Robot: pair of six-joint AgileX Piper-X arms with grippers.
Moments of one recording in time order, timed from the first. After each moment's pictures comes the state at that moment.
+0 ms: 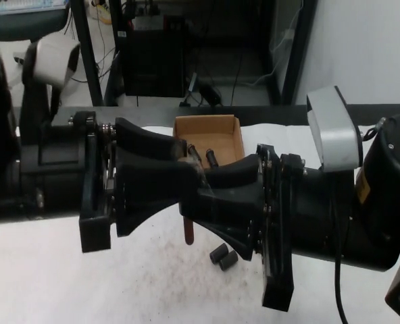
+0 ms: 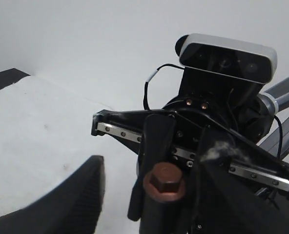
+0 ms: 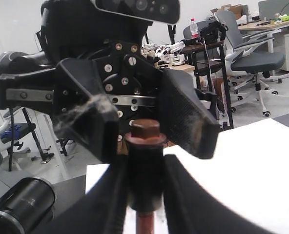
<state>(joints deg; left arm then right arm) -24.7 51.9 -33.1 -5.8 56.5 -13.8 43.5 65.9 -29.4 -36.4 -35.1 15.5</state>
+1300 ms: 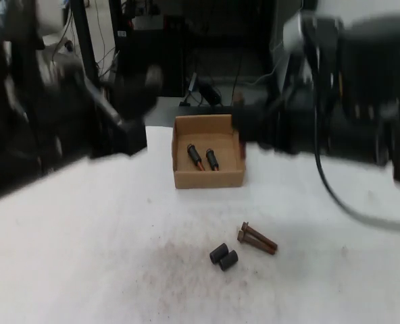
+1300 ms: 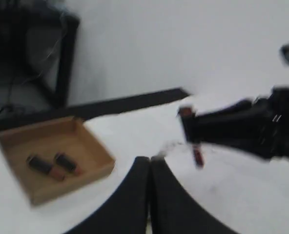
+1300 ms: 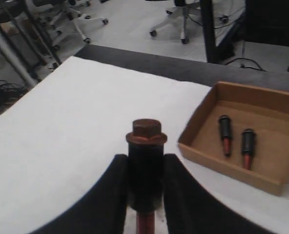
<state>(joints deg) -24.7 52.6 -37.9 7.1 19.0 -12.1 30.9 72.7 -52.2 9.5 -9.4 13.7</state>
